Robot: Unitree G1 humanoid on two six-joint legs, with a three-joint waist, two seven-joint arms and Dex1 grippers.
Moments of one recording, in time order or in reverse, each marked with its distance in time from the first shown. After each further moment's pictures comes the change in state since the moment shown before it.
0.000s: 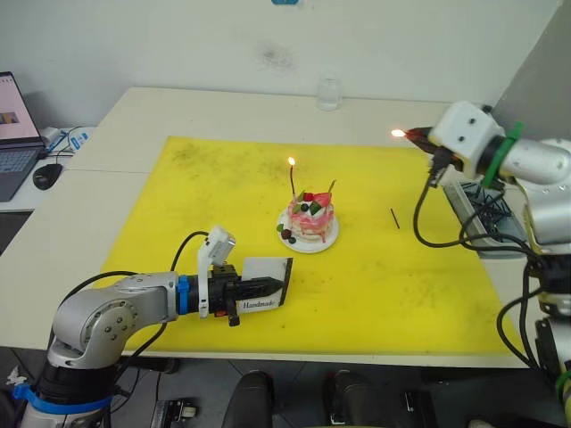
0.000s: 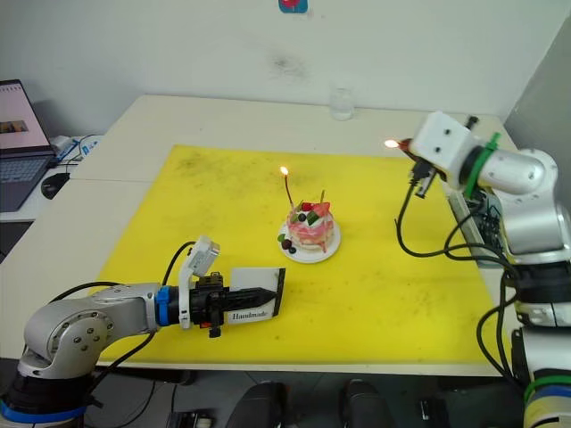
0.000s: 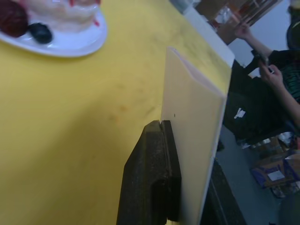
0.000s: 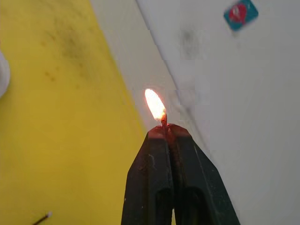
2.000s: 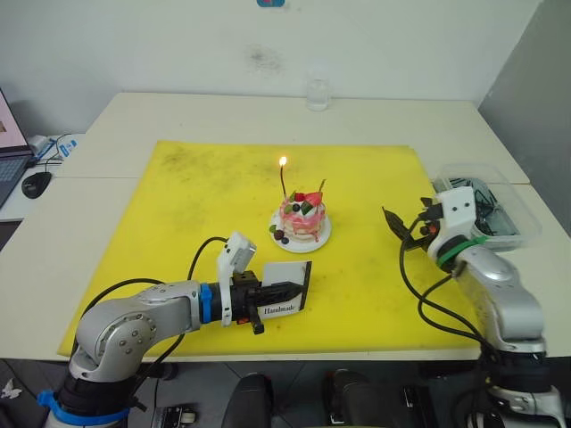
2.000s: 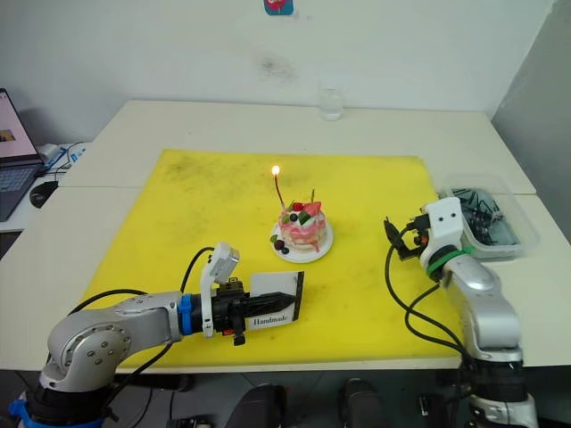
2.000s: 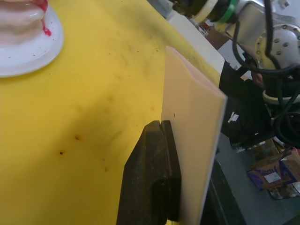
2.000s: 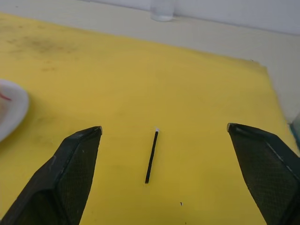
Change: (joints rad) left arm 0.043 -0.064 -0.037 -0.067 -0.054 -0.019 0.173; right arm 0.367 0.436 -0.038 -0.170 0.264 0.217 -0.486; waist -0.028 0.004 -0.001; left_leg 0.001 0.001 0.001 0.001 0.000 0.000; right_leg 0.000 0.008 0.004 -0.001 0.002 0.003
